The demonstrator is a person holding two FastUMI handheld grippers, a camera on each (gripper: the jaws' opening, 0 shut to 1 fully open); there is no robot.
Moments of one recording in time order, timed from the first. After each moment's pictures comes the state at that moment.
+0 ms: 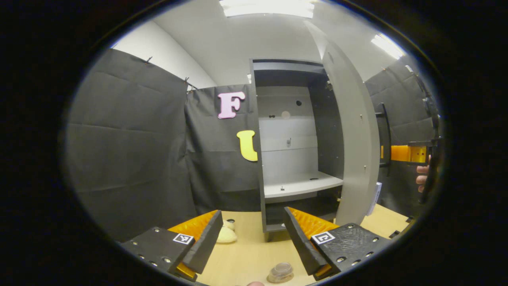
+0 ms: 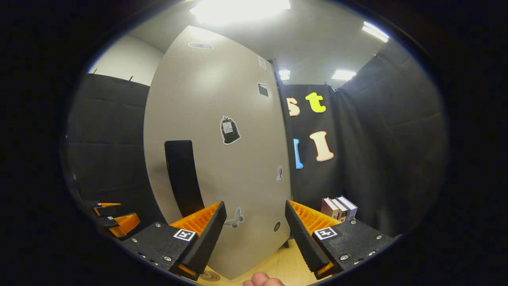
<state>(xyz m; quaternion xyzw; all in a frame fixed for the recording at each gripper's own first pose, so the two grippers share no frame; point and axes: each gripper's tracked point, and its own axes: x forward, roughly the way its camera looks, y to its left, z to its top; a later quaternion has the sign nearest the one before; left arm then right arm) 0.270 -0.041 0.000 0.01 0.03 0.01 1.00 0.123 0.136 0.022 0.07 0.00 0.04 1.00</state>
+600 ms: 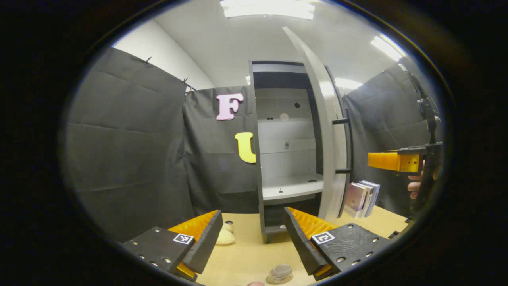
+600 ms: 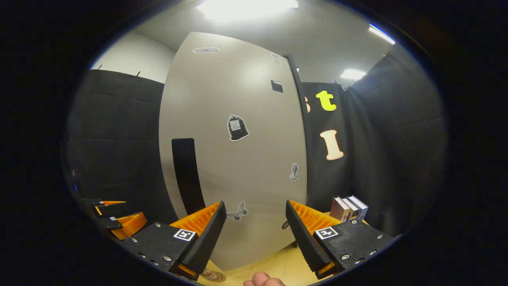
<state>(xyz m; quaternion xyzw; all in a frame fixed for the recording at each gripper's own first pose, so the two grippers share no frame) 0.269 -0.042 0.005 0.01 0.02 0.00 1.00 0.137 0.160 0.014 0.06 0.01 0.06 1.00</state>
